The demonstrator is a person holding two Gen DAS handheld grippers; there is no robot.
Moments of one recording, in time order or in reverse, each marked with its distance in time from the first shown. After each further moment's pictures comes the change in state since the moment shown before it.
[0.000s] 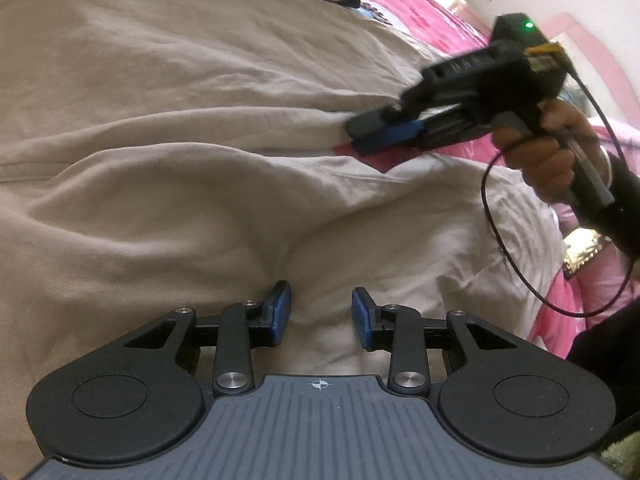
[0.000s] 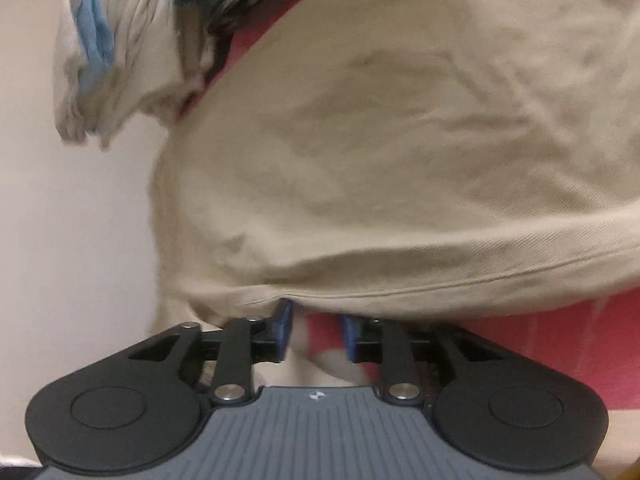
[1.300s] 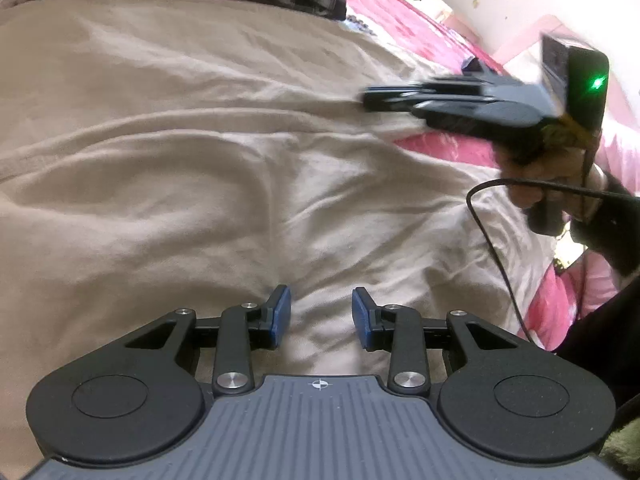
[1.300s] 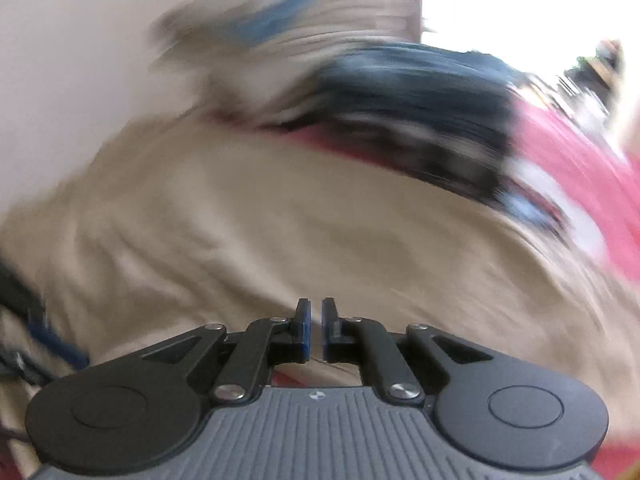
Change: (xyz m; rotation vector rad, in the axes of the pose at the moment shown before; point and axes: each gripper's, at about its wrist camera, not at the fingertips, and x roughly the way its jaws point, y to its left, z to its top) left arm -0.019 0.002 -0.004 0.026 -0.050 -0.025; right arm -0.042 0.063 -0.081 -0.714 -0.466 -0.483
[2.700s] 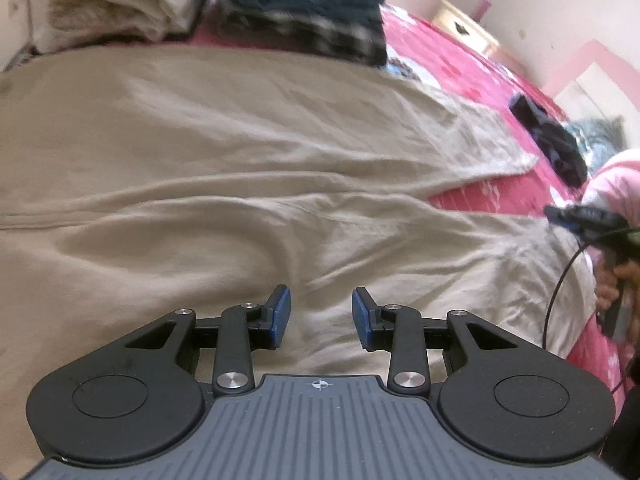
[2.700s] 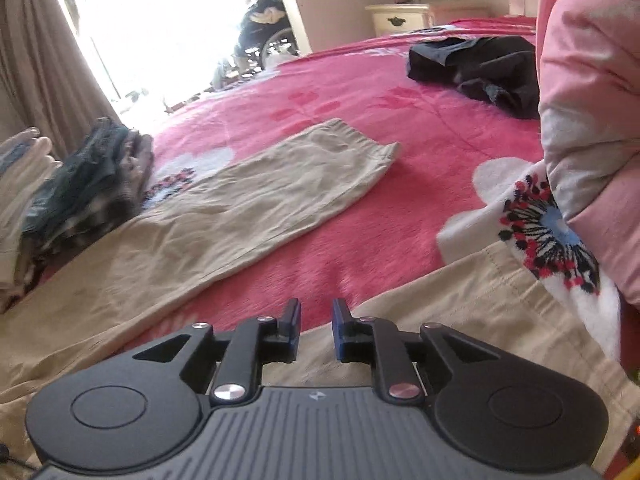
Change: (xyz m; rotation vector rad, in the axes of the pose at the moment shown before) left arm -0.013 -0.023 0.012 -0.046 -0.120 0.210; right arm -0.125 -0.124 -0.140 0.689 -0.191 -0.468
